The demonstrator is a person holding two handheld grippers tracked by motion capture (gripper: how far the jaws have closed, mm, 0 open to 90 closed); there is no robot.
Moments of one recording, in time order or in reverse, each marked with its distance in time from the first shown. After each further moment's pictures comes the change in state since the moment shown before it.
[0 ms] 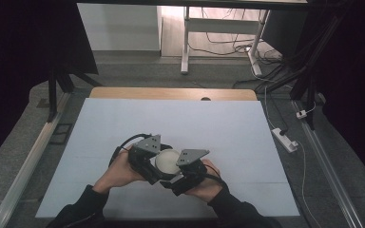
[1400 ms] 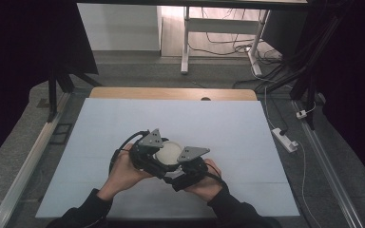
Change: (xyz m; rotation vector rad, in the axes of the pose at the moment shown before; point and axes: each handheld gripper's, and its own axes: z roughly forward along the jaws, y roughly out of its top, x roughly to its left) left arm -0.008 0.012 -0.005 0.001 0.207 -0.130; right arm -0.007 -0.004 0.003 0.026 -0.088 0.061
